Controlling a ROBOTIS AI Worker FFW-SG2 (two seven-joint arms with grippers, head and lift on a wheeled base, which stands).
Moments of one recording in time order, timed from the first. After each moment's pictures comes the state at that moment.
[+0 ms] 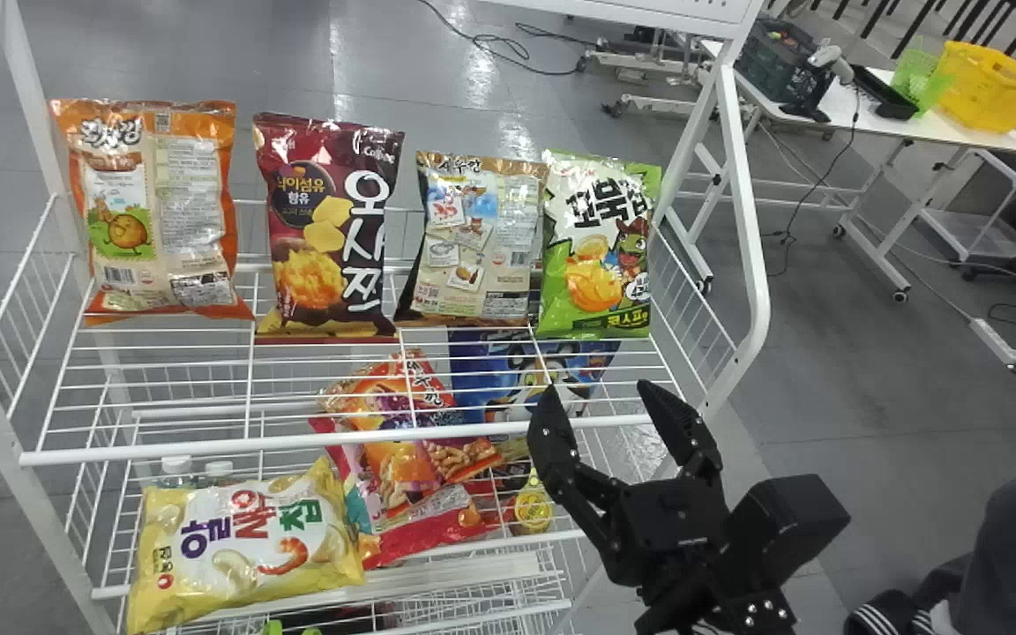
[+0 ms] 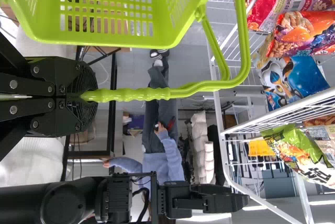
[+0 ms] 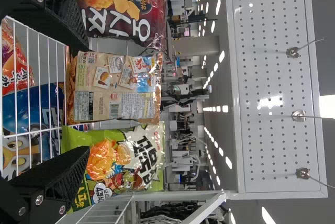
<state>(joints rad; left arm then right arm) 0.62 0.00 0.31 -2.25 0.77 1.57 -0.66 0.61 -0.20 0.05 -2.16 -0.18 -0.05 -0.07</state>
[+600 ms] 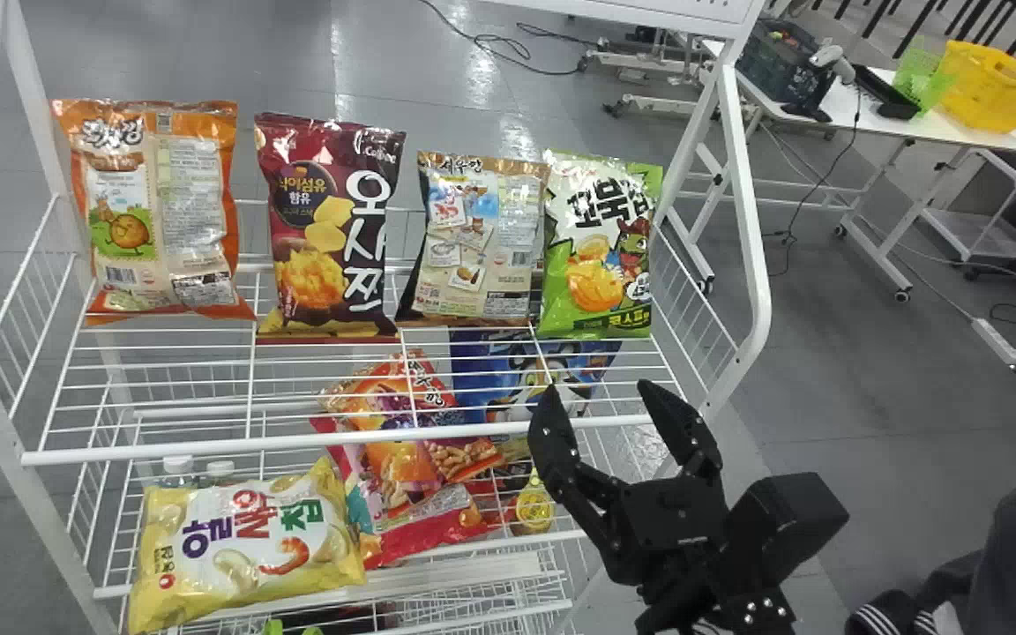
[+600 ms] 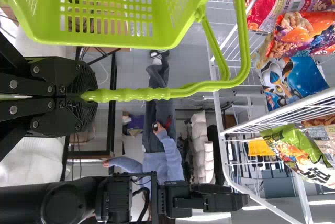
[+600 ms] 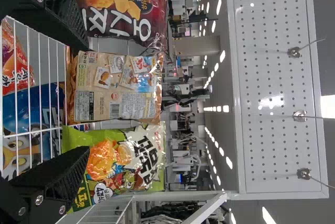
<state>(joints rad) 0.62 0.00 0.31 -2.25 0.77 1.57 -0.67 0.60 -0.20 0.05 -2.16 -0.18 -0.04 -0.07</state>
